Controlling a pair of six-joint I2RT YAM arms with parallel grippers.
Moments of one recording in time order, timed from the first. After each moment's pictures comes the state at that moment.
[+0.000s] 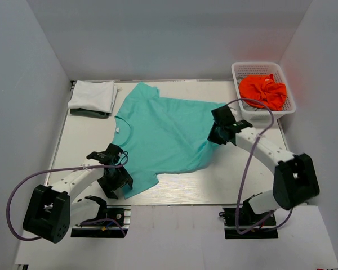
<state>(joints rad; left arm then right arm) -0.36 1.13 0.50 -0.89 0.06 -0.98 0.45 1.38 0.95 -0.55 0.15 0.72</state>
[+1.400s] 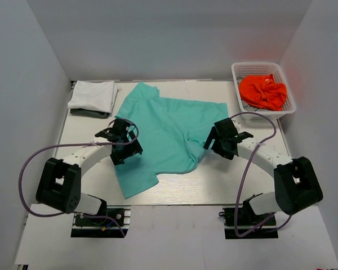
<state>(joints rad) -0.36 1.37 0.81 -0.60 -0.08 -0.80 0.47 1.39 0.80 -0.50 0.17 0.77</state>
